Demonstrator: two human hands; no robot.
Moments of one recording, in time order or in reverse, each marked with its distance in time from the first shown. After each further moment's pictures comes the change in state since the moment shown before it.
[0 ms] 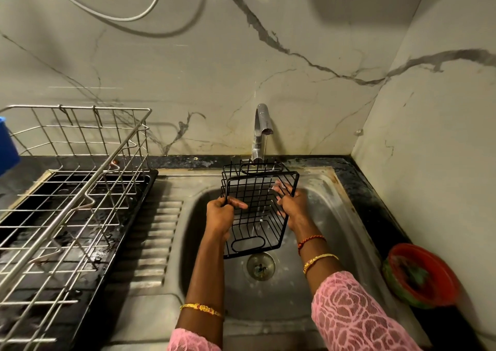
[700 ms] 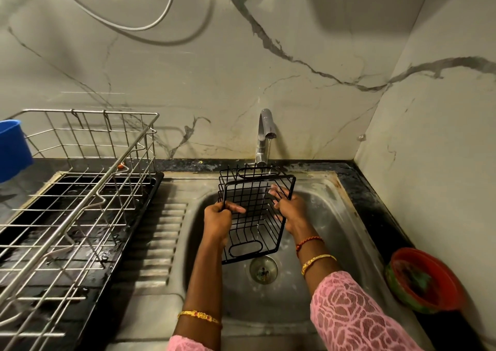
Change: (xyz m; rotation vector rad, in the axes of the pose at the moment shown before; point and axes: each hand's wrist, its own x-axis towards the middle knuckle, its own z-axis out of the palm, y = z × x) left_hand -0.007 -0.003 -0.012 0.038 0.047 0.008; right_hand -0.016 -0.008 0.006 0.040 -0.066 0.019
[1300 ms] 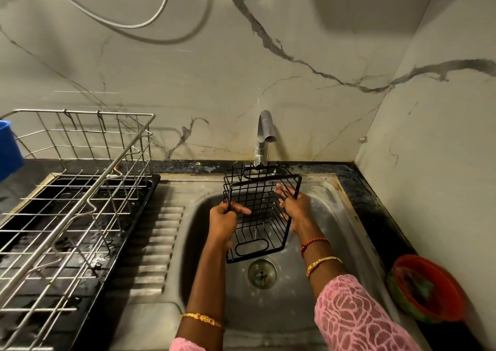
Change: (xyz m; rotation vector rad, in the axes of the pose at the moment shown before) left_hand 0.007 0.002 0.016 -0.024 -0.030 0.018; right_hand 0.023 -0.005 -0.008 -0.045 0.050 -0.023
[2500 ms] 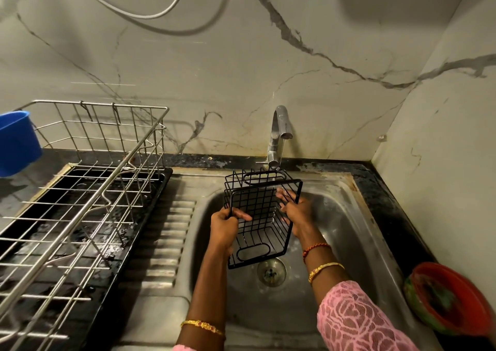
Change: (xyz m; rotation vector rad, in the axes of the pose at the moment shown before) left_hand 0.011 -0.029 -0.023 -0.034 0.041 -0.017; right_hand -0.004 0.017 0.022 0.008 -0.073 0.031
